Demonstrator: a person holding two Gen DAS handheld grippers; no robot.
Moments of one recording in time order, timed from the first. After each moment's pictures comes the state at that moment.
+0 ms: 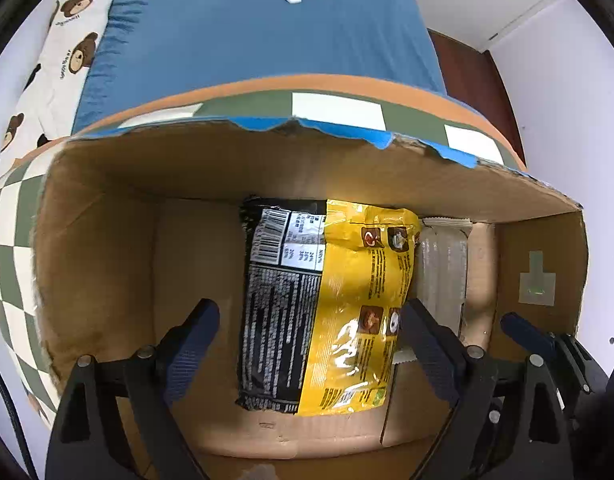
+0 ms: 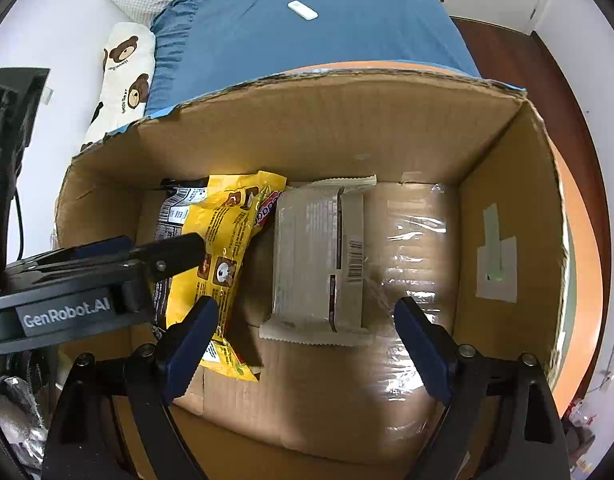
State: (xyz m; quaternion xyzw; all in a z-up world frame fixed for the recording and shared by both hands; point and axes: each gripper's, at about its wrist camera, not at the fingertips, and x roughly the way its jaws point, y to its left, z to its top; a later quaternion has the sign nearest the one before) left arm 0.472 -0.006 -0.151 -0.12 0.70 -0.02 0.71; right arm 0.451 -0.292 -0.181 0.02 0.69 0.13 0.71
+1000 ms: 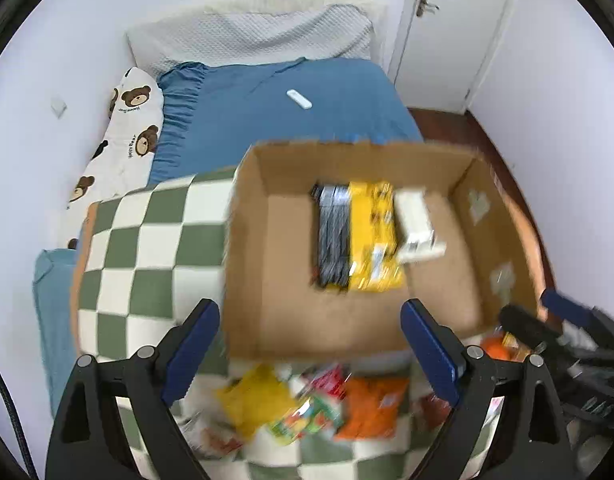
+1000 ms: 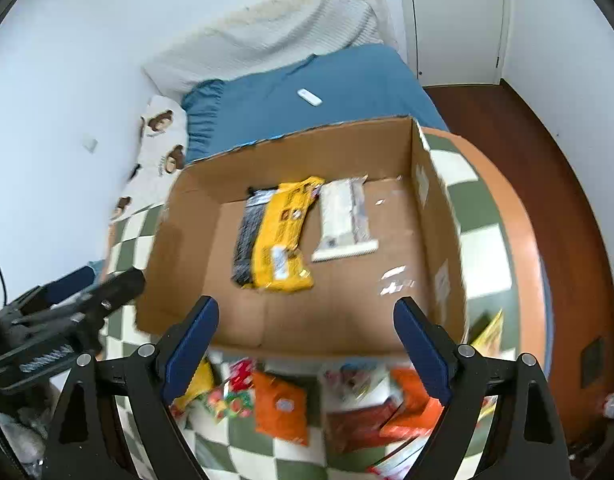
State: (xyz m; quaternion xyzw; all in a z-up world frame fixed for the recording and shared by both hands) left arm 0.280 0.035 -0.027 -0.03 0.54 0.00 0.84; right arm 0.275 -0.288 -0.027 0.07 0.55 0.12 0.82
